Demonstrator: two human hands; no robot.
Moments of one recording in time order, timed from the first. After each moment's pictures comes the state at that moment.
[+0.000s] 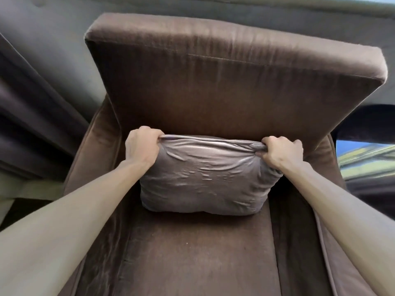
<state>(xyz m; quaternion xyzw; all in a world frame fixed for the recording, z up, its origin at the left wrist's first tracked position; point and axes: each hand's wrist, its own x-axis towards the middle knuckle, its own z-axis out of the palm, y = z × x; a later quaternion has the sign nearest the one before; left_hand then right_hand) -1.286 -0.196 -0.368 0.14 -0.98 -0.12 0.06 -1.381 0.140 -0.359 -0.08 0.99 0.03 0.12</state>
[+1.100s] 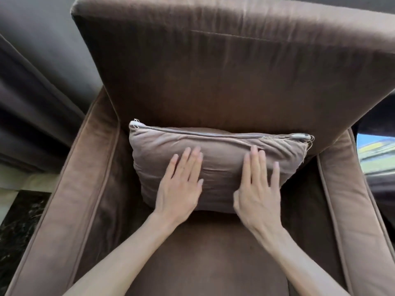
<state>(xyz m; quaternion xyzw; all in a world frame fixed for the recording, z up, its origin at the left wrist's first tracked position) -1.212 -0.102 -0.448 -0.04 -0.99 0.01 0.11 -1.252 0.104 -0.438 -0.19 0.98 0.03 -0.12</state>
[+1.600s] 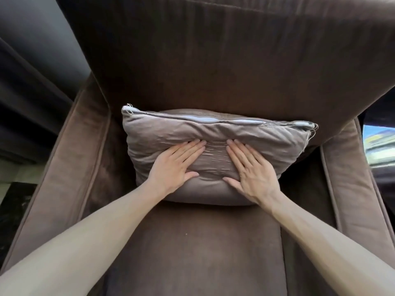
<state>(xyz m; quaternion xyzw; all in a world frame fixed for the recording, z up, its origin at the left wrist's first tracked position) -1.260 -0.144 -0.502 -0.19 -0.98 0.09 0.03 -1.314 0.125 -0.493 -0.37 0.92 0.12 -0.03</state>
